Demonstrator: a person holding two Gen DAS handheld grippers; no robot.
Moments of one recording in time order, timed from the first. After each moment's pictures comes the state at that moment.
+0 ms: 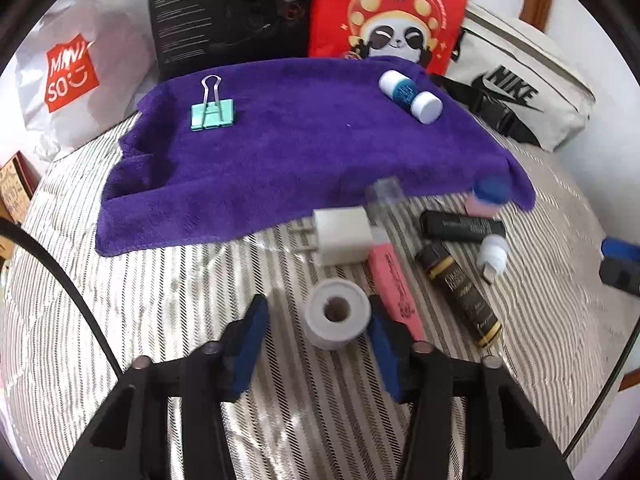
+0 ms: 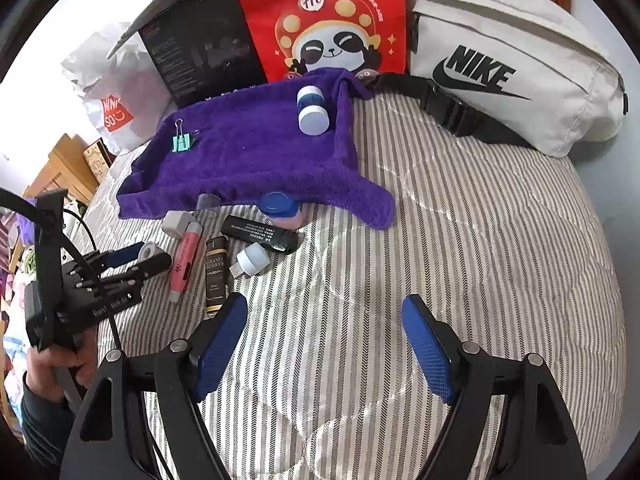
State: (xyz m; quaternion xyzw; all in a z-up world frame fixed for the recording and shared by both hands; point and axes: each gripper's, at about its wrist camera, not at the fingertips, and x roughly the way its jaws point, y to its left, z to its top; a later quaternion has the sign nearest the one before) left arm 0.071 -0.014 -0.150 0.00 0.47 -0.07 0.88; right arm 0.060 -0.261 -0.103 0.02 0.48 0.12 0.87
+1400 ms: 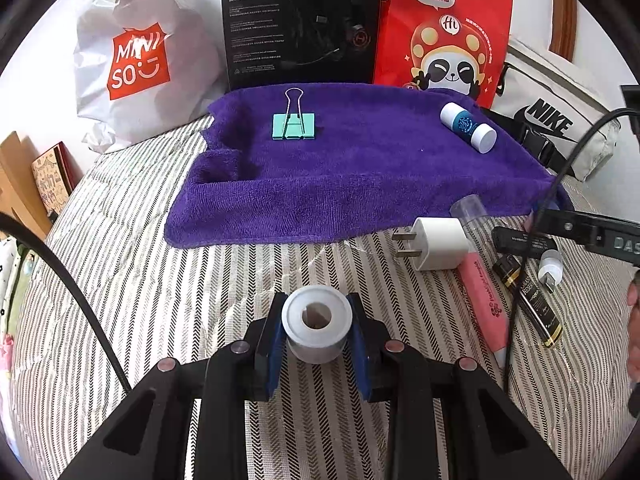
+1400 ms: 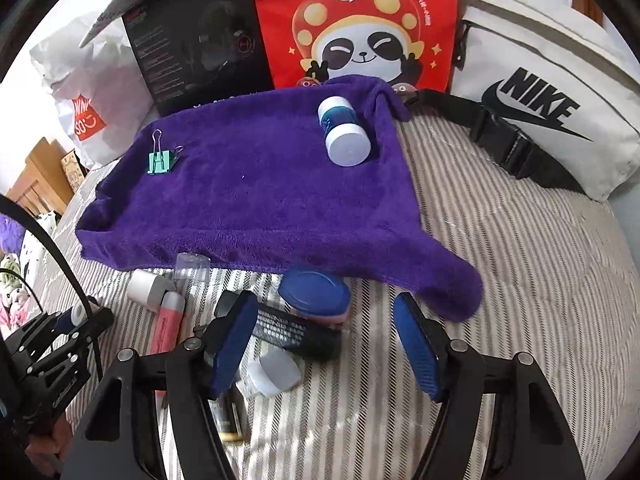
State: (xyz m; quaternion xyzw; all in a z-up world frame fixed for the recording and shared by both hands) left arm 0.055 0.033 -0.162 -0.01 0.42 0.00 0.91; right arm 0.134 -0.191 -0.142 0.00 0.45 0.09 0.89
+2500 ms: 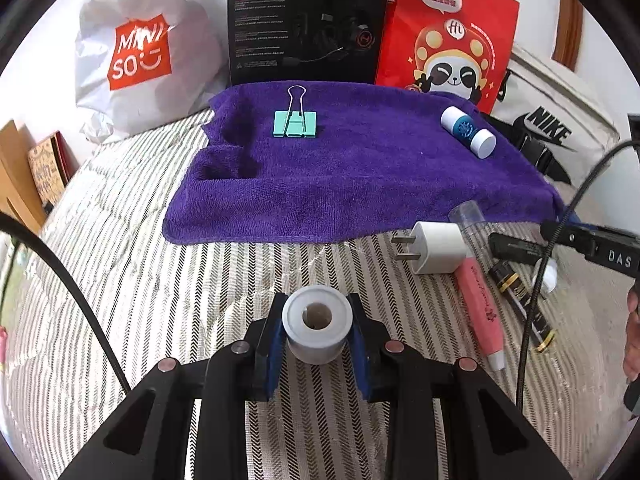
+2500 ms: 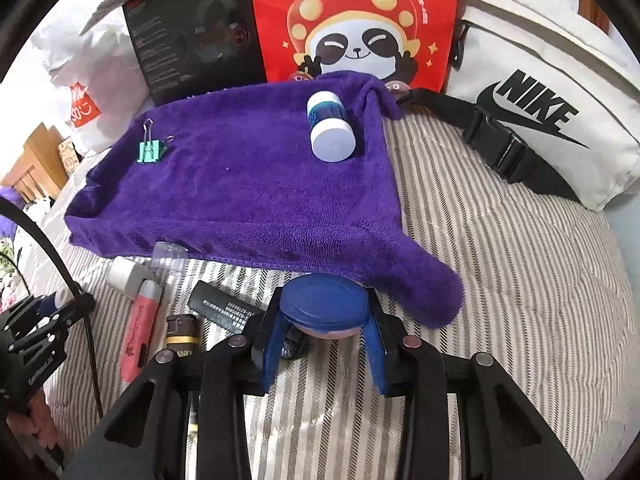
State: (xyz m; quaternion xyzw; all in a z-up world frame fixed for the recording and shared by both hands) left arm 0.054 0.039 -0.162 -0.04 0.42 -0.01 0.91; right arm 0.131 -0.212 -0.137 -0.02 0.45 0.10 0.89
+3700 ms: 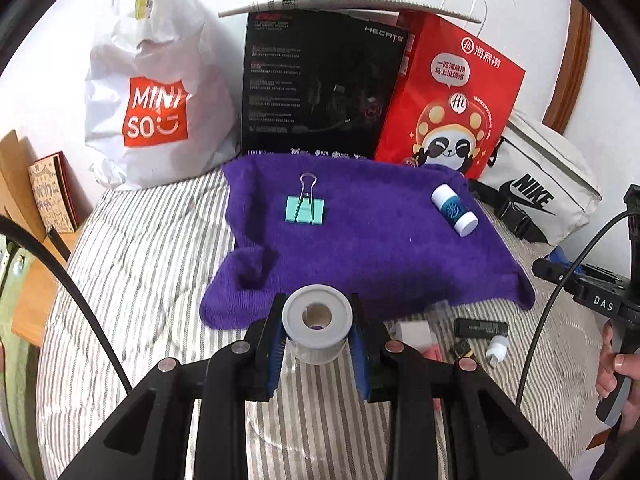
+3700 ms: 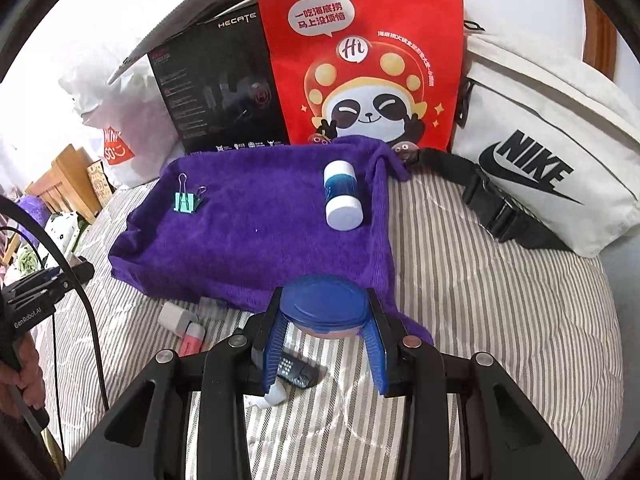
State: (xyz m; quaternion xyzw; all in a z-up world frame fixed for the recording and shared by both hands) left arm 0.074 0.067 -0.084 -0.07 0.39 -0.02 0.92; right arm 0.139 -0.220 -0.082 -0.01 0.41 0.14 0.90
